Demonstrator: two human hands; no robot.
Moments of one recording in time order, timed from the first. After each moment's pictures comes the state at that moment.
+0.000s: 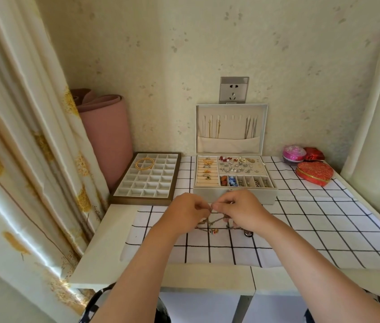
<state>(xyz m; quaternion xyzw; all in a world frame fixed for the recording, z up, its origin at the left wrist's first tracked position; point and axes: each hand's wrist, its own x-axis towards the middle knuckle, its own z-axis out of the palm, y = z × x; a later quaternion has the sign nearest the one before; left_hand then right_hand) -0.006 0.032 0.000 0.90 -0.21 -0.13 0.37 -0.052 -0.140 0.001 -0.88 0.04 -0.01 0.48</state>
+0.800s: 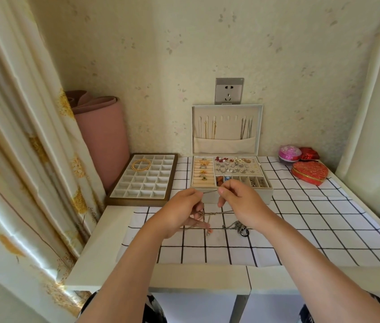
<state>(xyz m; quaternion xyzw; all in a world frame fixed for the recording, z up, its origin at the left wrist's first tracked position) -0.014 0.030 0.020 0.69 -0.09 -0.30 0.65 -0.052 -0.150 0.007 -0.87 0.01 -0.08 0.49</state>
